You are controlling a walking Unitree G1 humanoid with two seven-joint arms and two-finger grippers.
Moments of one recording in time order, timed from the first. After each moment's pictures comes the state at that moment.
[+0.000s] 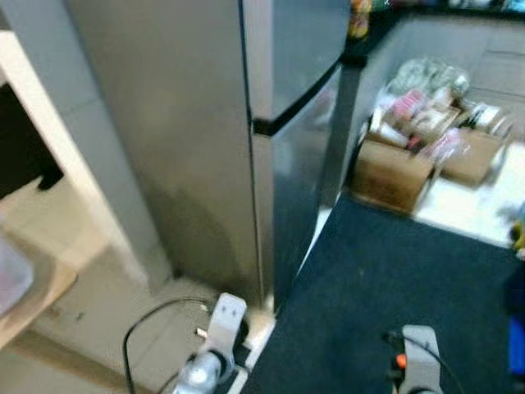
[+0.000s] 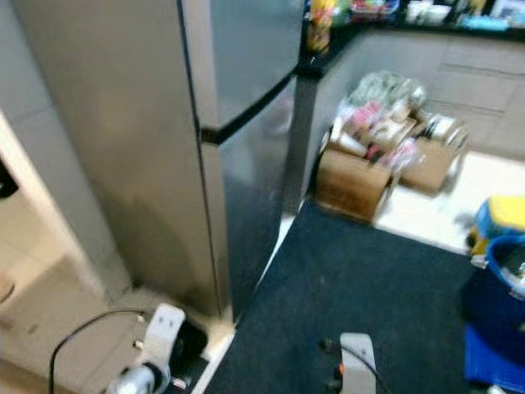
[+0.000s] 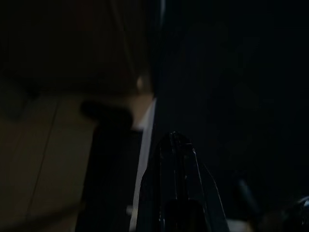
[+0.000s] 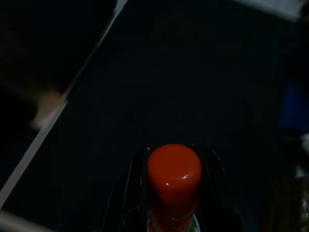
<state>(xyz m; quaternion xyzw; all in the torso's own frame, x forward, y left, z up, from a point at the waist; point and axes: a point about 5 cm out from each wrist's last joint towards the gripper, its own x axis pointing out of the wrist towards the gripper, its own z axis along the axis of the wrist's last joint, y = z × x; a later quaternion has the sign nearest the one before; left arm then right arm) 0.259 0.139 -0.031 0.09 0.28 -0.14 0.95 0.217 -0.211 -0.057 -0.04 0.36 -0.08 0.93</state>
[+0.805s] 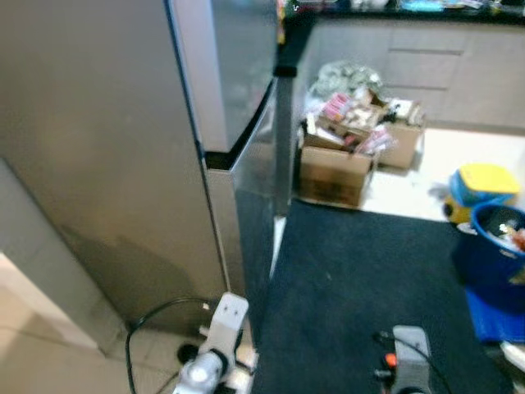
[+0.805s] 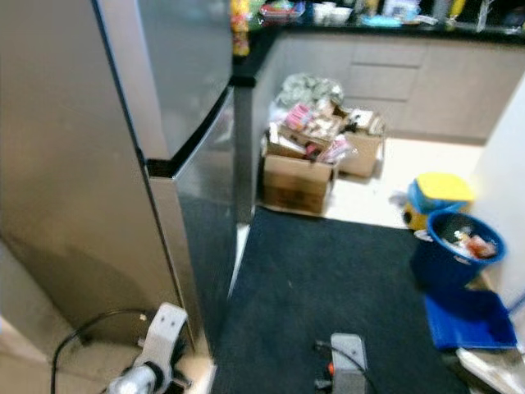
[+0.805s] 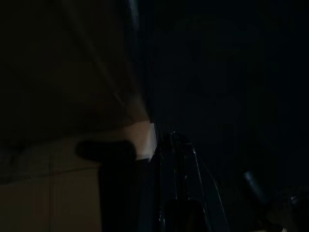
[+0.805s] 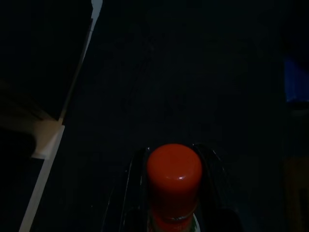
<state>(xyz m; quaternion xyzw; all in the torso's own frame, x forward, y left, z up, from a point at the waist) 0.257 0.136 -0.033 0.08 0.28 -0.15 0.94 0.212 -0.207 -0.060 -0.04 0.36 -0.07 0.93</state>
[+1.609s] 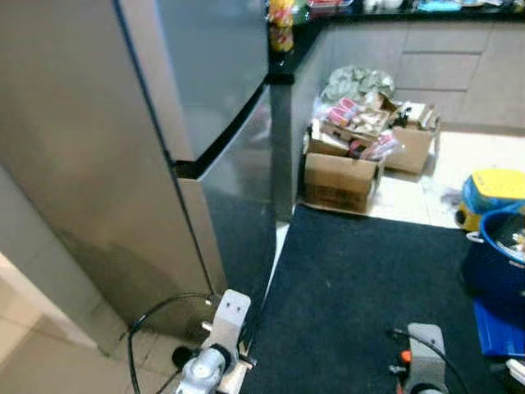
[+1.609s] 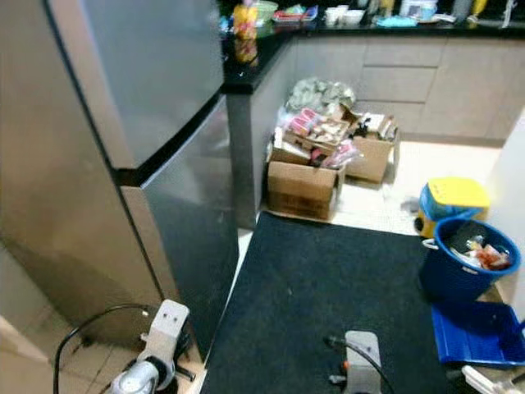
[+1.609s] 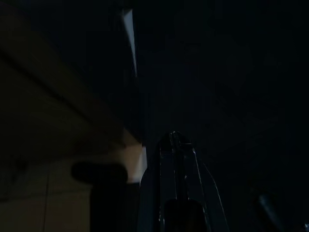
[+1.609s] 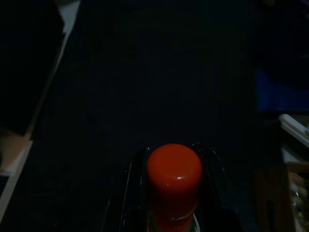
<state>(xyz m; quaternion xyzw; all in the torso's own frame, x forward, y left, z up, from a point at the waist) 0.263 0.135 -0.026 0.09 0.26 -0.14 0.95 0.209 -0.212 -0.061 -0.04 0.37 -0.08 0.93</state>
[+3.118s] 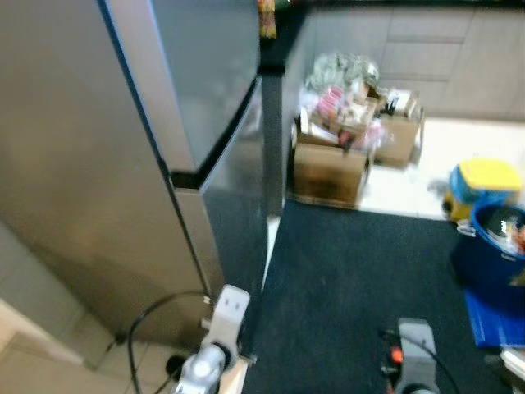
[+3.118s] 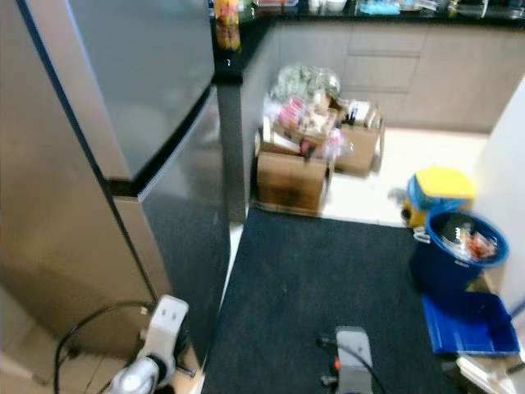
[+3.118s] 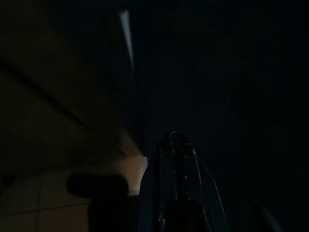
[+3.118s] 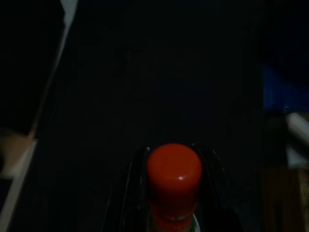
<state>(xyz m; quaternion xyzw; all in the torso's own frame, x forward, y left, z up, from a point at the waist) 0.268 0.132 -0.022 0.08 0.25 -0.15 0.95 0.209 -0.216 -0.060 -0.04 0.37 -0.09 0.93</state>
